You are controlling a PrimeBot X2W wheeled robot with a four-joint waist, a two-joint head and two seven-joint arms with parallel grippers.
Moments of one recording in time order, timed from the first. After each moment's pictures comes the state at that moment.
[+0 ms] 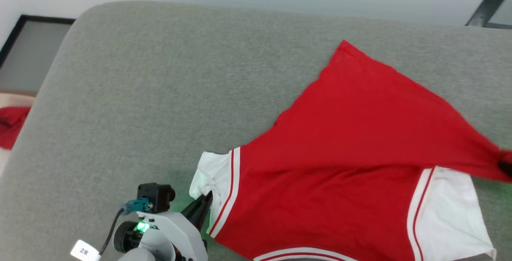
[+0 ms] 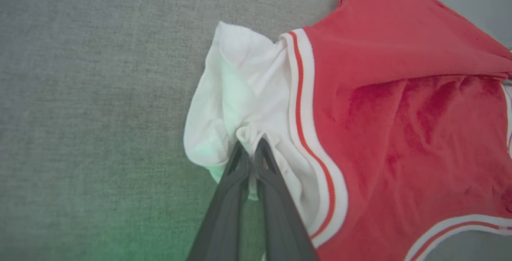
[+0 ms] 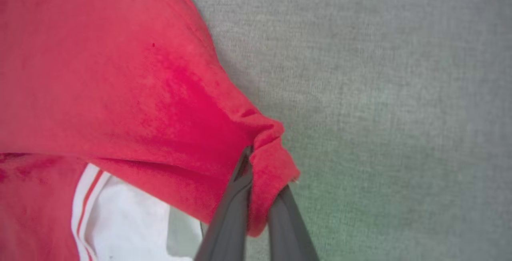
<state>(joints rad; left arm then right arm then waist) -0.32 0.47 -0.73 0.29 -0.93 0.06 -0.06 -0.37 -0.60 0.00 0.29 0.71 0.13 0.79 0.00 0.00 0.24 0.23</state>
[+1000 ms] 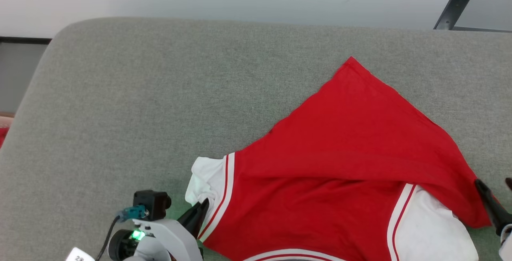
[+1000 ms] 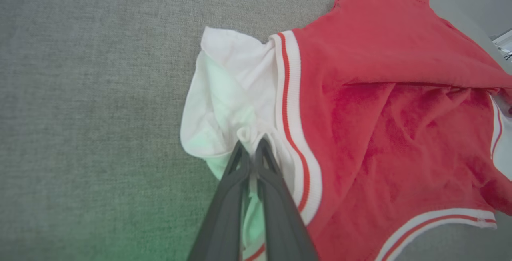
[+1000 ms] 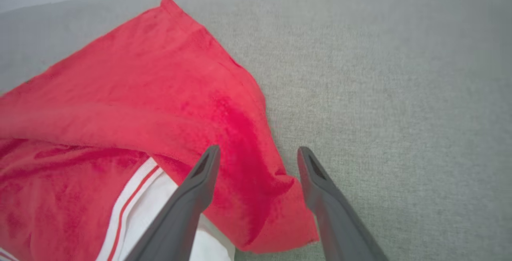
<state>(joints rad) -0.28 0.51 -0.73 0.23 -0.94 0.10 -0.05 0.03 -0.41 -0.14 -0.10 0.54 0.13 0.48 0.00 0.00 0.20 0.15</state>
